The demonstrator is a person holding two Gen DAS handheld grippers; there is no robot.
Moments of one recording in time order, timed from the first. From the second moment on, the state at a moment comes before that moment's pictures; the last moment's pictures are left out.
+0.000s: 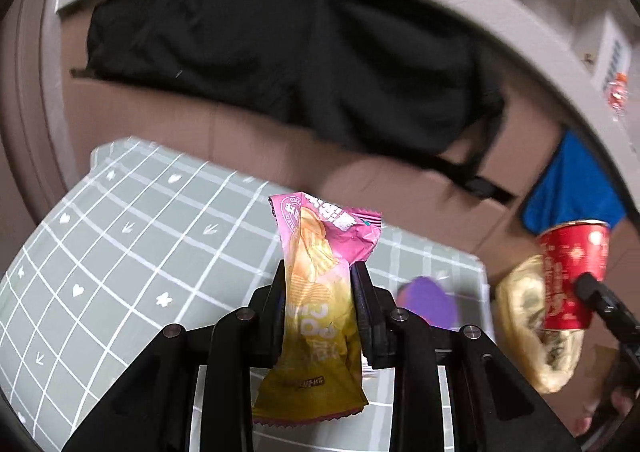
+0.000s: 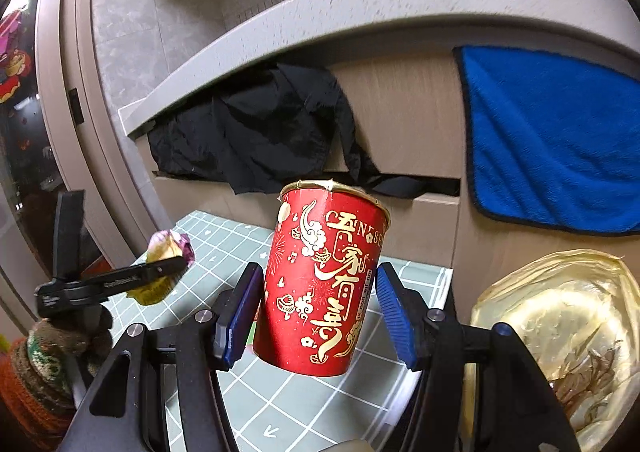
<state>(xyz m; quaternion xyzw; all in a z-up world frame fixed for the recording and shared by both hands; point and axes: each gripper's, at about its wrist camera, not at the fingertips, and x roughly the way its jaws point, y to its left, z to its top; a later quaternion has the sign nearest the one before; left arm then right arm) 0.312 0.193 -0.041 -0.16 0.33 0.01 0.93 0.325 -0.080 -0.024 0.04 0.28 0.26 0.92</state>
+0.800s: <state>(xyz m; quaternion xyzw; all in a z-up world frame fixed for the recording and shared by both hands) 0.293 -0.044 0.030 -0.06 0.21 -0.17 0.96 0.281 -0.252 0.015 0.06 0.21 0.13 0.97</state>
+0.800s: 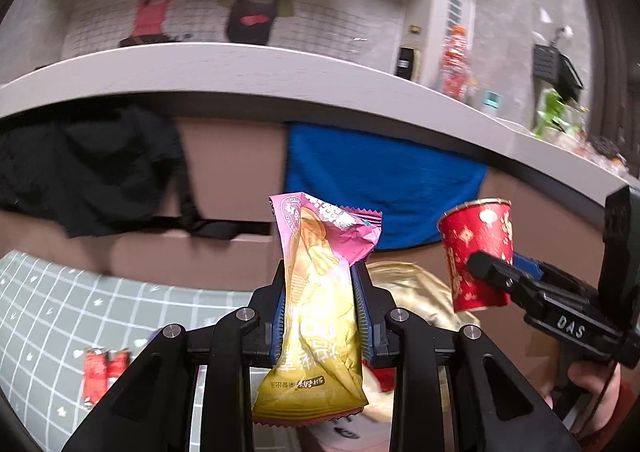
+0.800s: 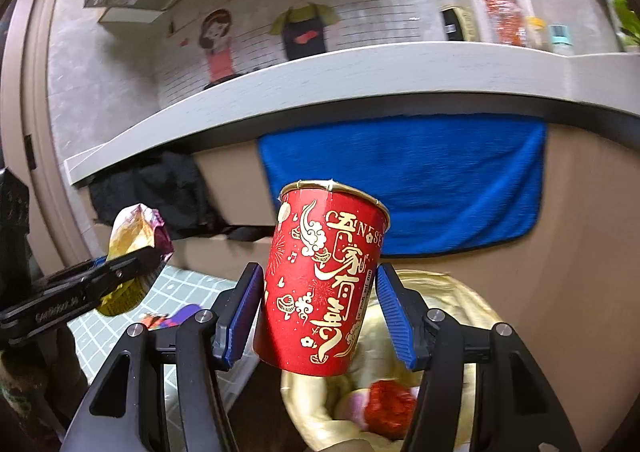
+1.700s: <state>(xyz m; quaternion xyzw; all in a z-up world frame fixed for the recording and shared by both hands) 0.324 -0.118 -0.017 -0.04 0.26 -0.21 0.94 0.291 -0.327 -0.029 0.10 0.23 0.08 0.96</state>
